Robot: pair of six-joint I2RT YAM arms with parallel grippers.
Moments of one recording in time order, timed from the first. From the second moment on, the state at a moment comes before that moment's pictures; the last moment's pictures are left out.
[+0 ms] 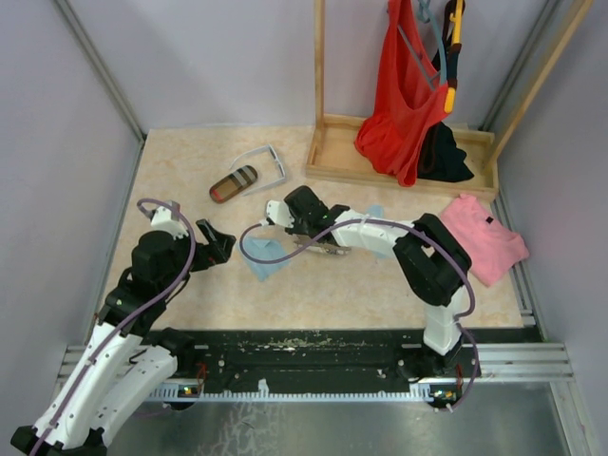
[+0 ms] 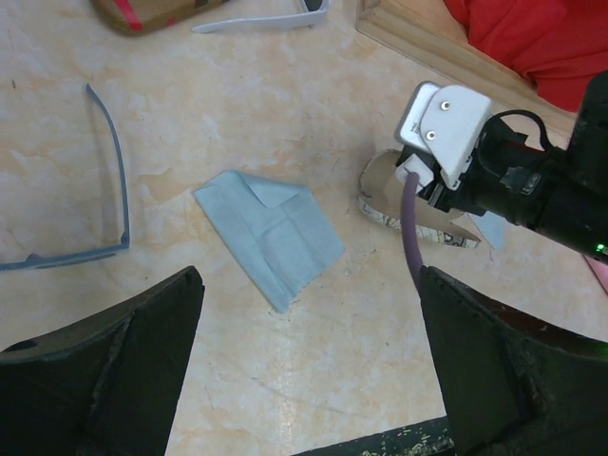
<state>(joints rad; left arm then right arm) -0.44 0.55 0.69 -0.52 -0.15 -0.57 0.83 1.90 1.28 -0.25 0.28 -0.76</state>
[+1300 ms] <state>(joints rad) -0.44 0.67 0.60 -0.42 -0.03 -0.60 0.66 1.43 0.71 -0.18 0.31 0.66</state>
